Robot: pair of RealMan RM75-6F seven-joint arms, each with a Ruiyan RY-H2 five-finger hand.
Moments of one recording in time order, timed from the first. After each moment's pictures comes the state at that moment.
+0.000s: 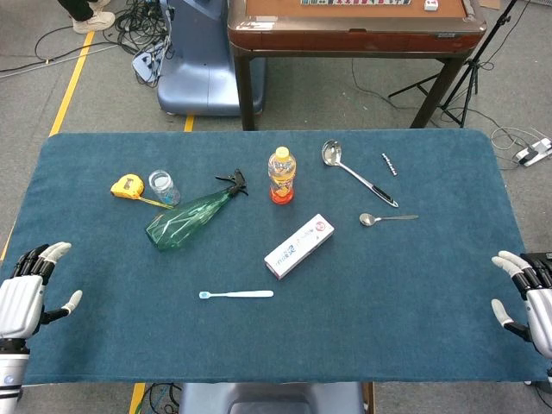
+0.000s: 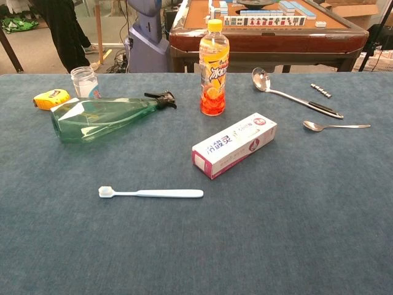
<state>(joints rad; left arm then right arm) -0.16 -1.07 -0.08 -1.79 1.39 1.45 0.06 -0.01 -0.95 0.04 -1.72 -1.55 1.55 0.02</state>
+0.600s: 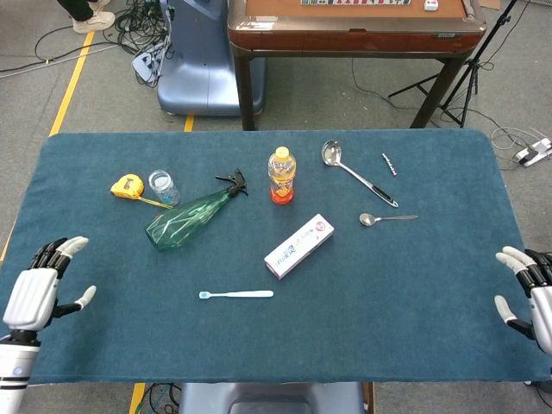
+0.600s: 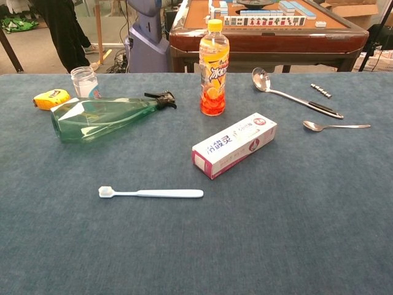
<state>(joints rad) -0.21 -1.07 -0.10 -1.77 1.44 1.39 -0.01 0.00 -0.94 0.05 -1.73 -1.55 1.57 0.01</state>
